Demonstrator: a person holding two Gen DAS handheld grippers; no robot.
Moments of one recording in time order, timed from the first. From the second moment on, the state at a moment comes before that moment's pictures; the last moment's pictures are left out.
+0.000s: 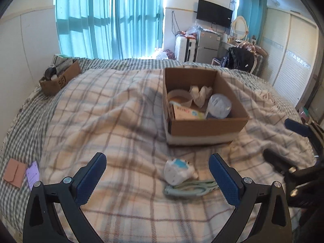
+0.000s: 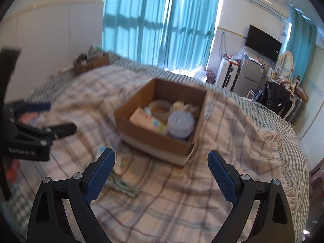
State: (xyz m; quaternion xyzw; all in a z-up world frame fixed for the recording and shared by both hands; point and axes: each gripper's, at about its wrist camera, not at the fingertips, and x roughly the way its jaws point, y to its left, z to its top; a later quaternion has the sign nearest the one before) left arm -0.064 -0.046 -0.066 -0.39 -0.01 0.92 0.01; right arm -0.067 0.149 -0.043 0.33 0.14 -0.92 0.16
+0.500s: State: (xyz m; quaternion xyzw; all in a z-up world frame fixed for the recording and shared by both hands) left arm -0.065 -0.059 -0.132 -0.45 -0.03 0.89 0.00; right arm -0.085 0.095 -0.161 0.46 0.18 -0.83 0.26
